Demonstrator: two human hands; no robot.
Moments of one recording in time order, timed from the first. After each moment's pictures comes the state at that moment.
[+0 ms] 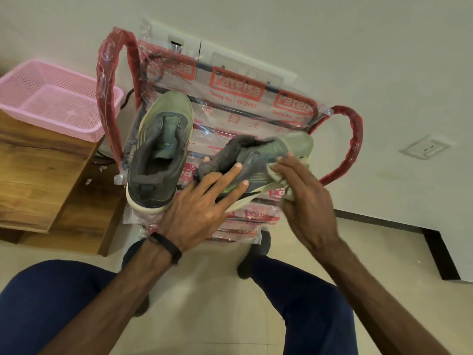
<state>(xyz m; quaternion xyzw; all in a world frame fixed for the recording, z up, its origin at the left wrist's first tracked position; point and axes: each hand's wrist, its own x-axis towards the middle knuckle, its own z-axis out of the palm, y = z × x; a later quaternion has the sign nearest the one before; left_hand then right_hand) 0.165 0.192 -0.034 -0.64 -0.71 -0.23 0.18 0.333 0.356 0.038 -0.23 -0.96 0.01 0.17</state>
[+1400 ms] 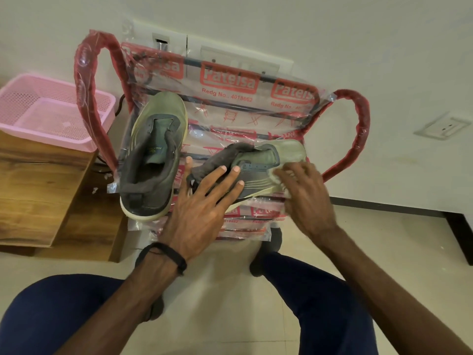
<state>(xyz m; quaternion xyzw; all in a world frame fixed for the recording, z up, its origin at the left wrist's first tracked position) 0.171 0.203 -0.042 -0.61 -0.77 -0.10 0.14 0.337 0.392 -0.012 -0.23 -0.96 -0.09 0.14</state>
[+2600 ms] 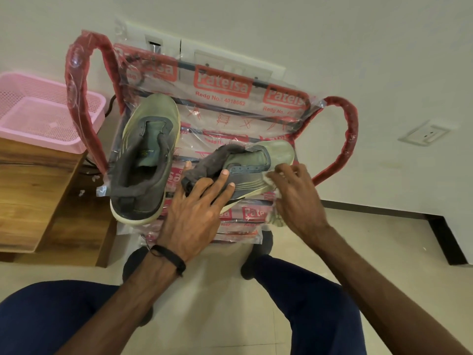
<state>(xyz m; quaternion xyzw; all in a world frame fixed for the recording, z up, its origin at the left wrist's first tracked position) 0.174 0.209 -0.044 -0.59 -0.78 -0.15 0.13 0.330 0.388 -0.003 -0.23 -0.96 -0.10 0.10</state>
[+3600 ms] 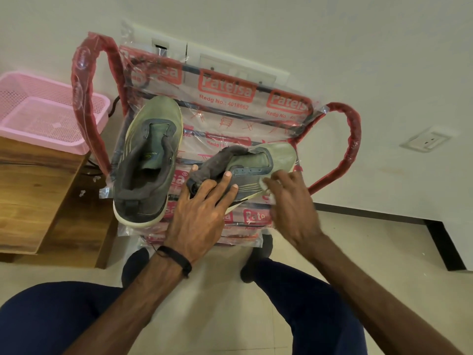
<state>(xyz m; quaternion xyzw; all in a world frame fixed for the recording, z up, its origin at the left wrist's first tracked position) 0.174 0.213 -0.047 -0.58 -0.79 -0.17 0.13 0.318 0.370 -0.003 -0.28 -0.95 -0.09 0.10</state>
